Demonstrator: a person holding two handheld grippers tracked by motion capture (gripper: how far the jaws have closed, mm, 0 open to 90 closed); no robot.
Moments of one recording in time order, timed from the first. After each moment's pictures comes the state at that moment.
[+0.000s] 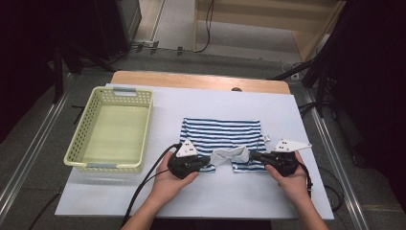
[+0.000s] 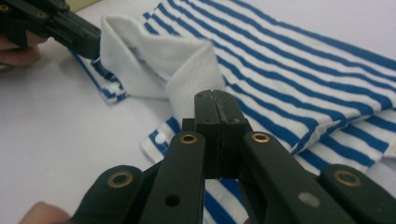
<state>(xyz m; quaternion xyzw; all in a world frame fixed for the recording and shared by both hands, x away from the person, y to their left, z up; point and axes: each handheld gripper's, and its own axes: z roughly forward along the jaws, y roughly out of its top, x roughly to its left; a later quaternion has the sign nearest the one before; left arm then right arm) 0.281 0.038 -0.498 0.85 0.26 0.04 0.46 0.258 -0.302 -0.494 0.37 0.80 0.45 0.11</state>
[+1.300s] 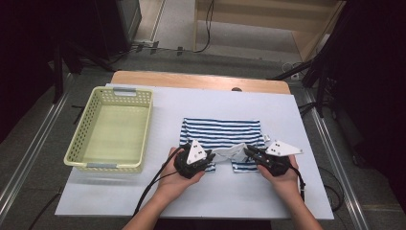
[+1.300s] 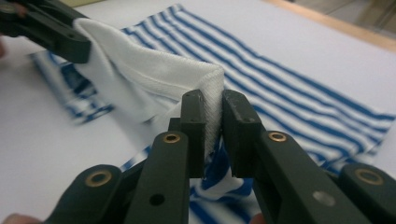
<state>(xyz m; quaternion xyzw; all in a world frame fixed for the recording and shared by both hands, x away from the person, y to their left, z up) 0.270 0.020 -0.495 0.85 0.22 0.15 0.46 0.254 -0.283 -0.502 0.34 0.79 0.46 0.20</state>
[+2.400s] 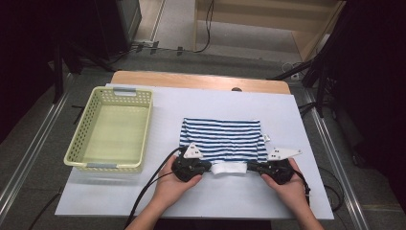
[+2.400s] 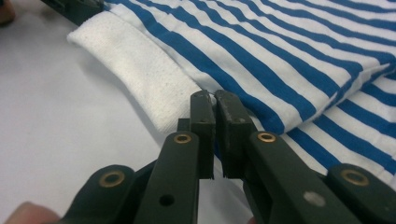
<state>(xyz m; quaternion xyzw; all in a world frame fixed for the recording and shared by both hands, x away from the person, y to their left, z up) 0.280 0.029 -0.507 0.86 0.29 0.02 0.42 0.248 -0.292 -0.514 0.39 0.83 0.40 0.09</state>
